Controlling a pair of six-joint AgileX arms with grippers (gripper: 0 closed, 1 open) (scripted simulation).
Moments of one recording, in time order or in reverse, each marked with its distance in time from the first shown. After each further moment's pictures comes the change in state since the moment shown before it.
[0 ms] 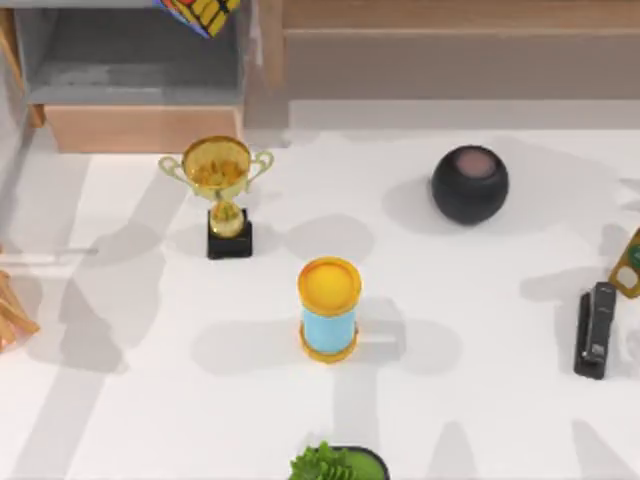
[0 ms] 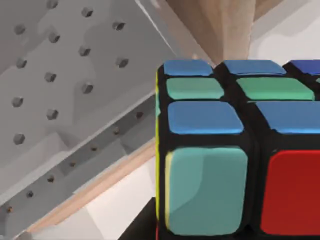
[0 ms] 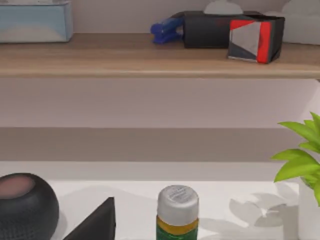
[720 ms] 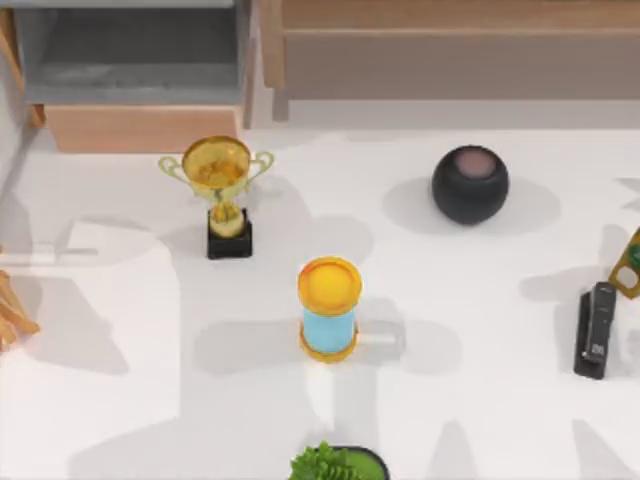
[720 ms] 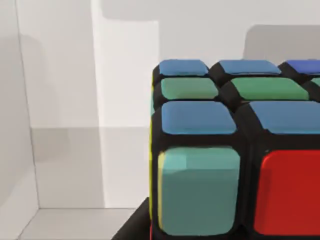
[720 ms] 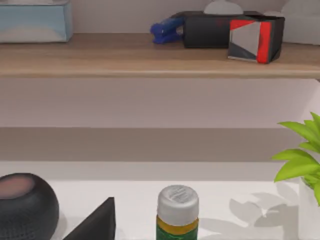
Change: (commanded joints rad) left arm 0.679 0.485 0.366 -0.292 0.071 0.033; right arm 0.000 0.000 0.000 0.000 0.000 0.000
